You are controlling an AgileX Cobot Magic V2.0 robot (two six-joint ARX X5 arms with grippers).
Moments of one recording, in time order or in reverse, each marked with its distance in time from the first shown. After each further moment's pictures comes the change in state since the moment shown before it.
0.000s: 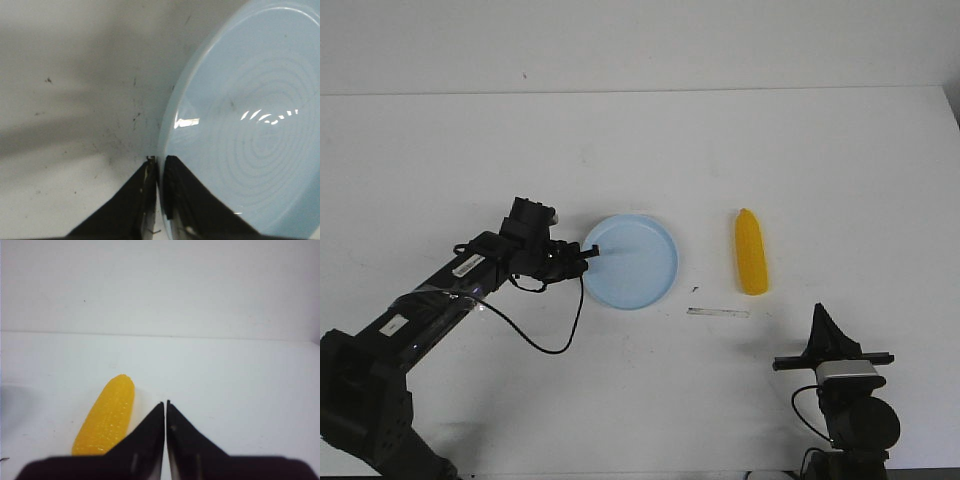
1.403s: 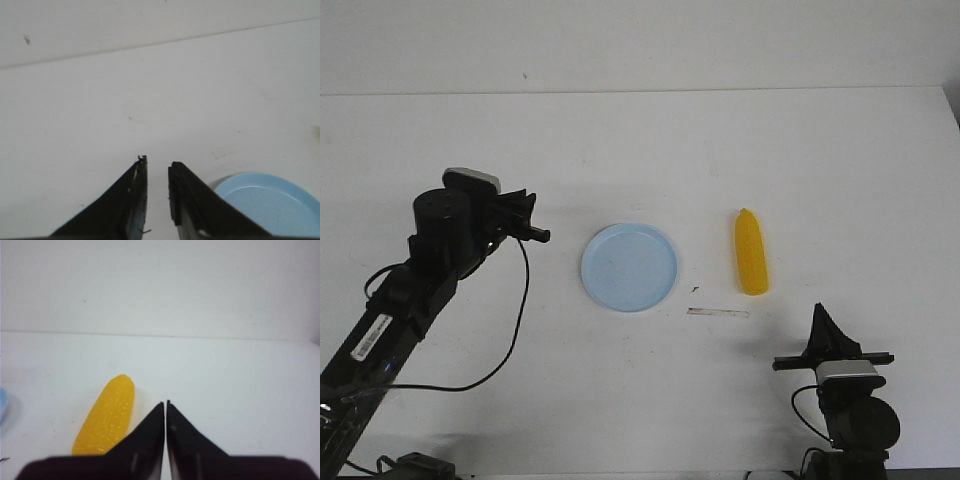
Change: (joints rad) left arm 0.114 -0.480 -0.099 0.304 -0.206 0.517; right arm 0.000 0.000 0.000 0.000 0.000 0.000
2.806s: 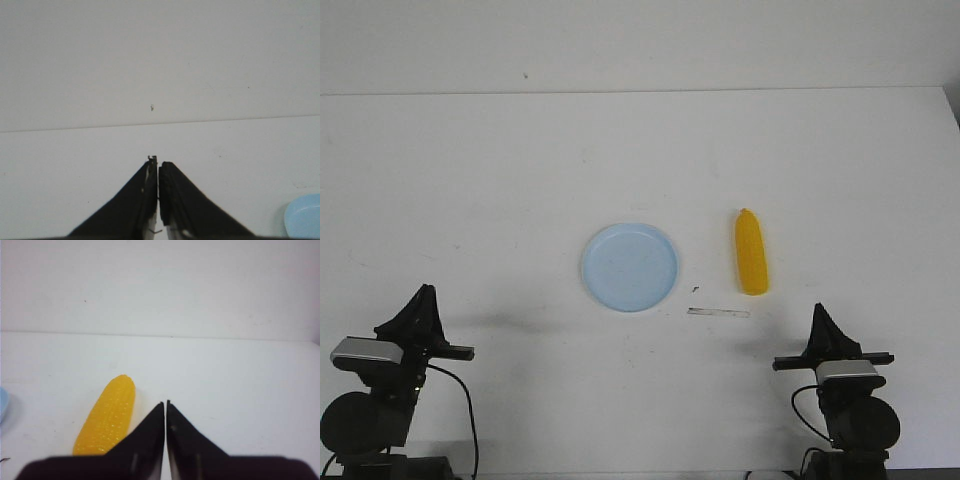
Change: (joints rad) left arm 0.294 -1.011 -0.751 0.184 -0.011 0.005; right arm 0.000 0.000 0.000 0.000 0.000 0.000
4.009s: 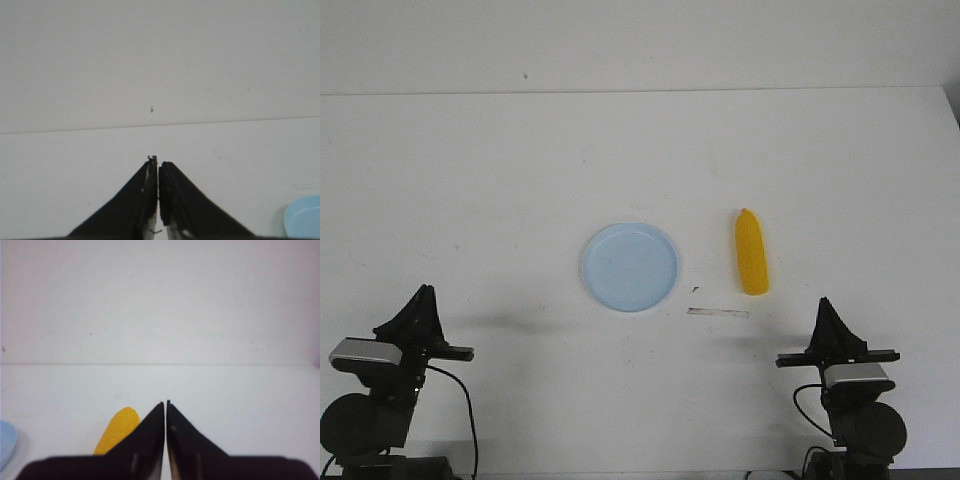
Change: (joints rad) left arm 0.000 -0.005 0.000 0.000 0.000 0.000; right arm 0.000 0.022 0.033 0.083 -0.008 0.048
